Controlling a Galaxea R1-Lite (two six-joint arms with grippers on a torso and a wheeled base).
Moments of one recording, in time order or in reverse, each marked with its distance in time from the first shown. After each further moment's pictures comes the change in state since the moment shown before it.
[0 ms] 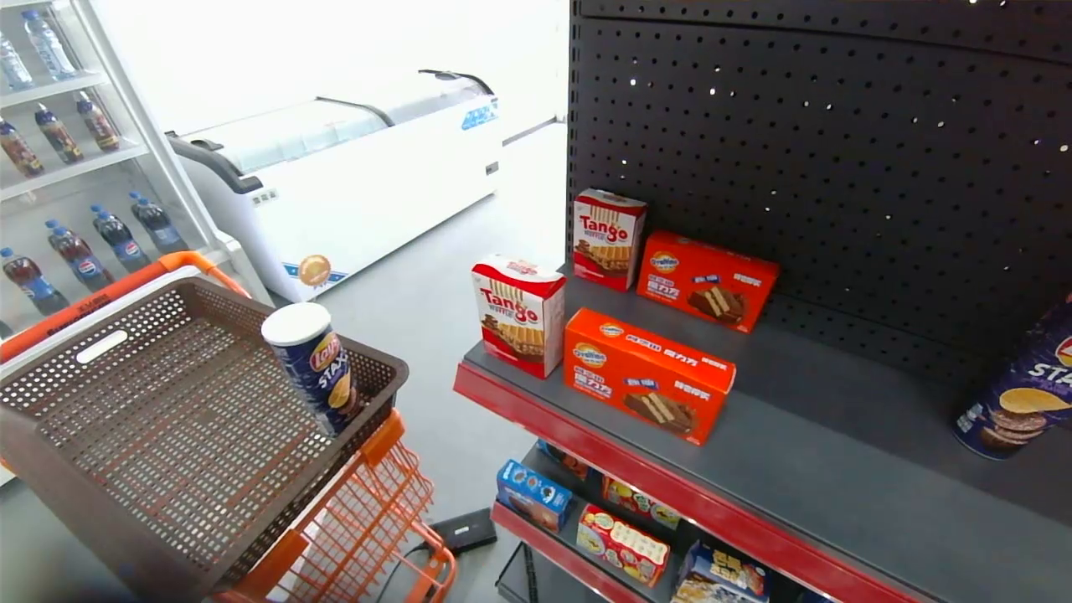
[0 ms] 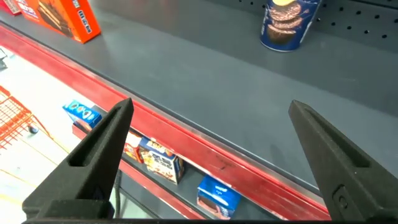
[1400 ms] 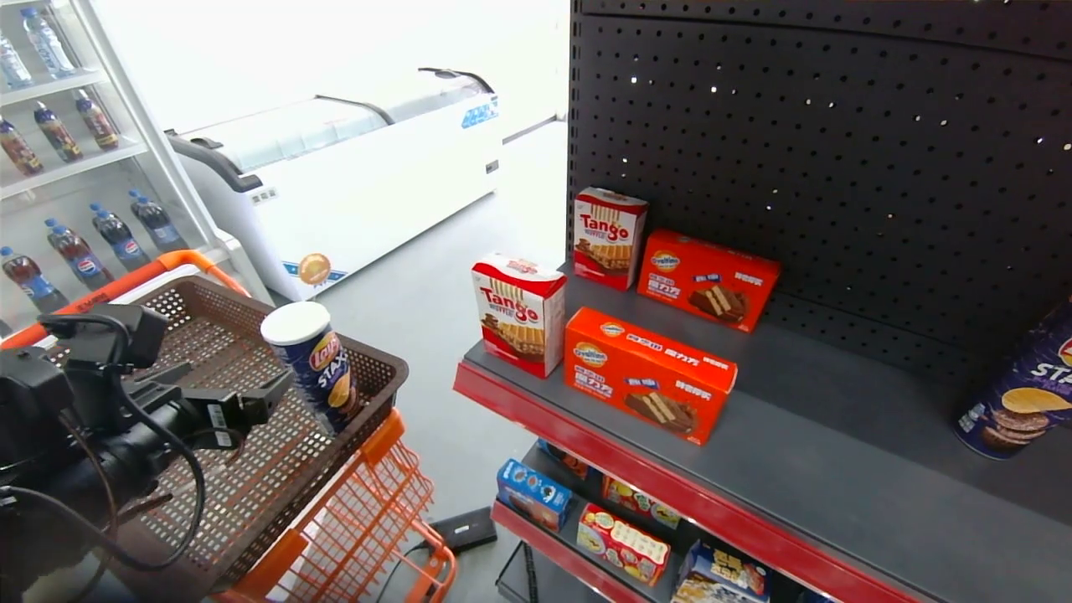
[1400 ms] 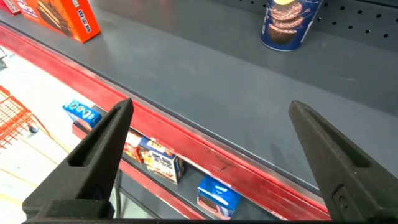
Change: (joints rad) left arm 0.071 1.605 -0.277 -1.152 -0.020 0.009; right arm 0.000 0.000 0.000 0.000 0.000 0.000
